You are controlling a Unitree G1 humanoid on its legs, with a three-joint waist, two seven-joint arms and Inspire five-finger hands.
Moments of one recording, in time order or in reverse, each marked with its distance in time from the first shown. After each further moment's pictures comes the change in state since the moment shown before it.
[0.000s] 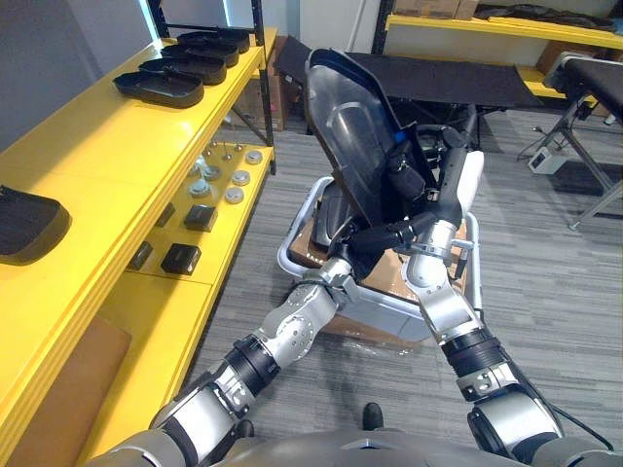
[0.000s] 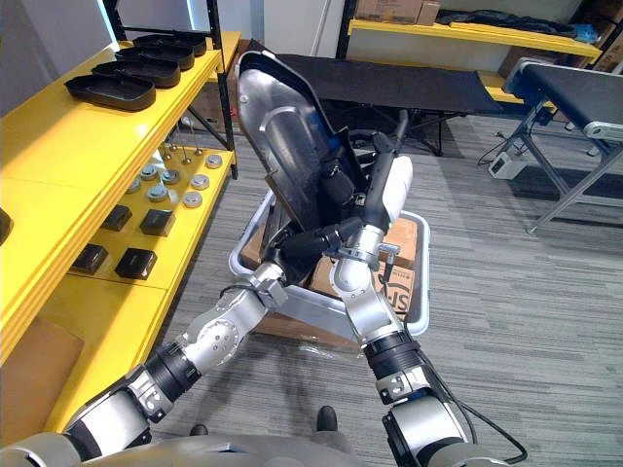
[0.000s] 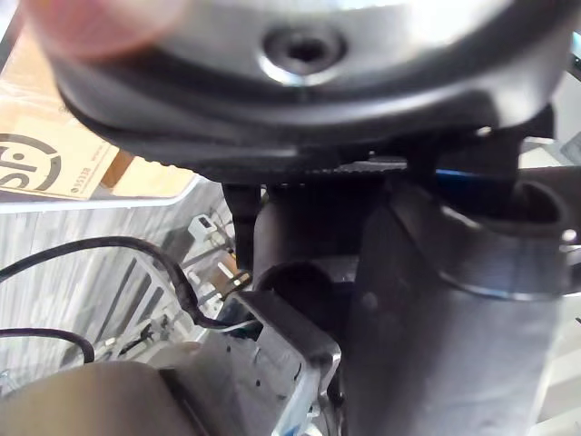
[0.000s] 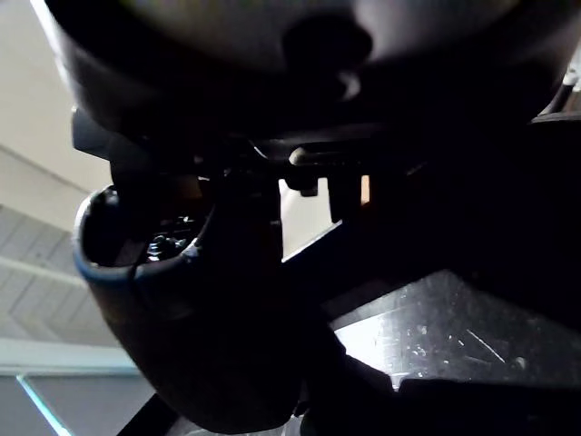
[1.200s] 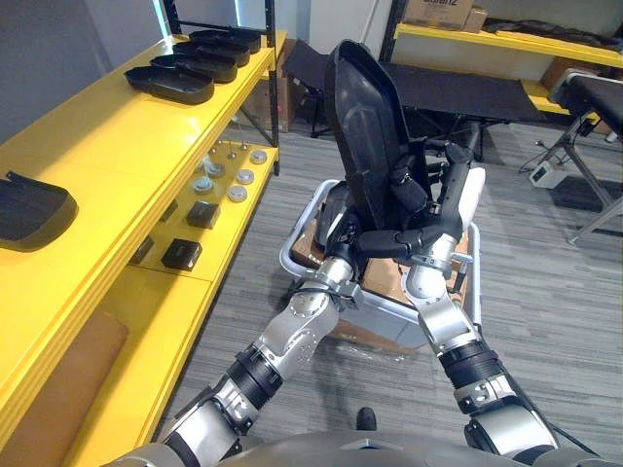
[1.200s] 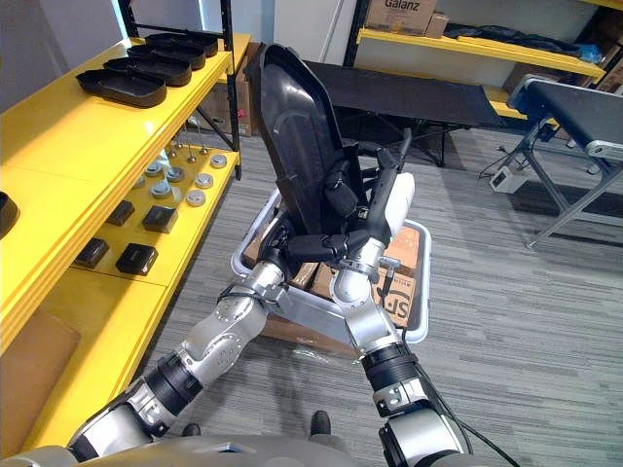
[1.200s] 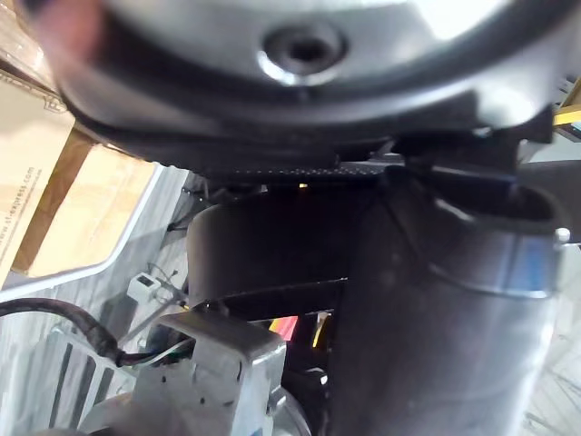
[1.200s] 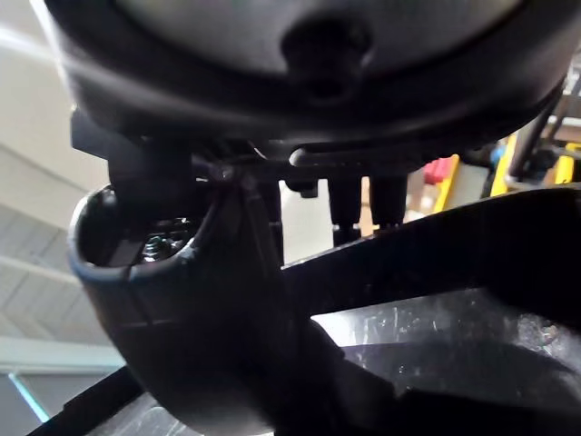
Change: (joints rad) left arm 0.075 -0.043 0.066 -0.083 0.389 -0.011 0.091; right arm 0.060 0.016 -0.061 0.010 -0.048 -0.053 -0.040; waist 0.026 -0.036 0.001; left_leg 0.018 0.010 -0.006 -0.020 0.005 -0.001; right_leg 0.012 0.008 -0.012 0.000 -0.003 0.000
